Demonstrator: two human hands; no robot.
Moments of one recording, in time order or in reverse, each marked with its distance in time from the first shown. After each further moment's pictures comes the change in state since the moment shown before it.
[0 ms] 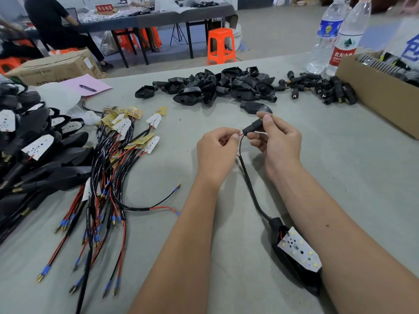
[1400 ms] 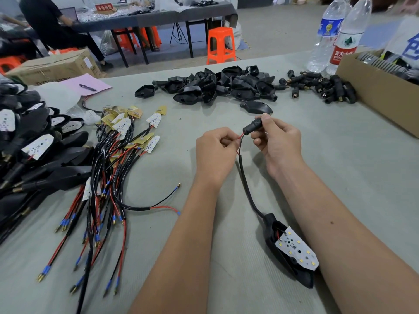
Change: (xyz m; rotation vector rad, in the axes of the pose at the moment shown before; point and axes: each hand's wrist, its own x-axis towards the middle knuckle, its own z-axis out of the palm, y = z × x) left_hand 0.003 -0.009 -0.002 0.048 -0.027 0.062; right_hand 0.008 0.002 -0.004 -0.007 -0.015 0.070
